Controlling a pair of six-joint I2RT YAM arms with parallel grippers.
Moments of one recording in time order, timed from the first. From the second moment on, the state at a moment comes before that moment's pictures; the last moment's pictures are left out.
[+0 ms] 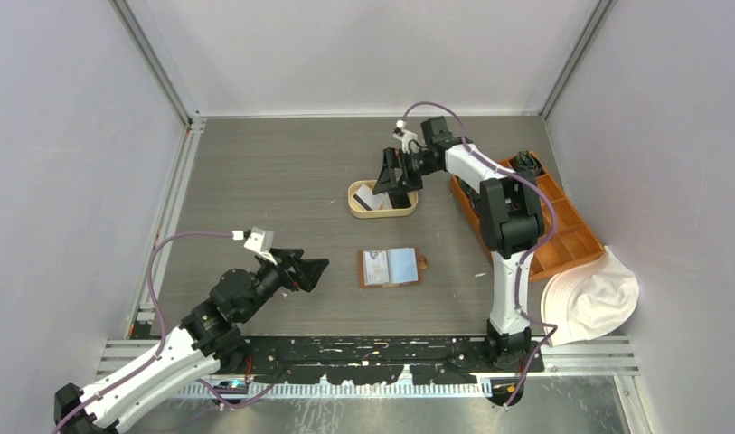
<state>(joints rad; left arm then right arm) -0.83 0.39 0.21 0.08 -0.18 -0.52 0.26 2.11 1.63 -0.51 -0.81 0.10</state>
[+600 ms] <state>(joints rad) -0.81 0.53 0.18 0.08 -0.24 -0.49 0.34 2.22 1.76 -0.57 -0.74 0.06</state>
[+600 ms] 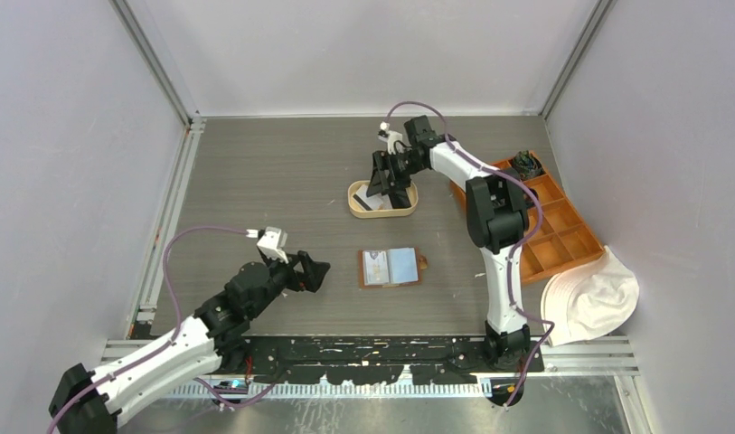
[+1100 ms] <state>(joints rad) -0.77 0.73 0.22 0.19 -0.15 -0.51 0.36 2.27 1.78 -0.61 -0.74 0.08</state>
